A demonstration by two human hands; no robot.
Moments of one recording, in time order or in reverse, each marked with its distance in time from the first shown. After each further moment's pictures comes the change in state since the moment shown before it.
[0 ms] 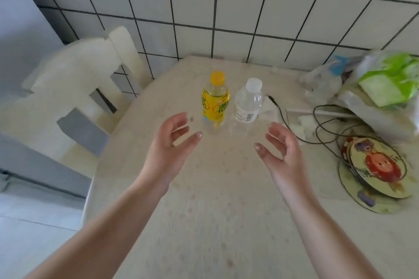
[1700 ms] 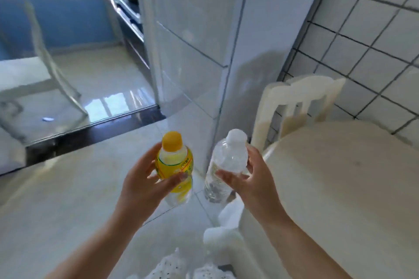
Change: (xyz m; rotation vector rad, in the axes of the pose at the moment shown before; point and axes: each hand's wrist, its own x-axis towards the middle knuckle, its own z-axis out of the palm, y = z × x) left_hand -0.389 -0.066 -0.308 -0.061 0.834 0.094; right_hand -0.327 -0.124 0.230 0.040 -1.033 -0.259
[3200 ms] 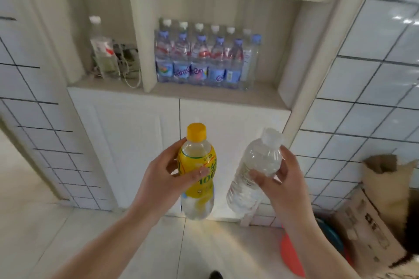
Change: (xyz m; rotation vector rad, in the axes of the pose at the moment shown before) left_hand -0.811 0.039 -0.537 0.191 2.094 -0.137; right_hand -0.706 -0.256 0.690 0.265 -1.926 -0.480
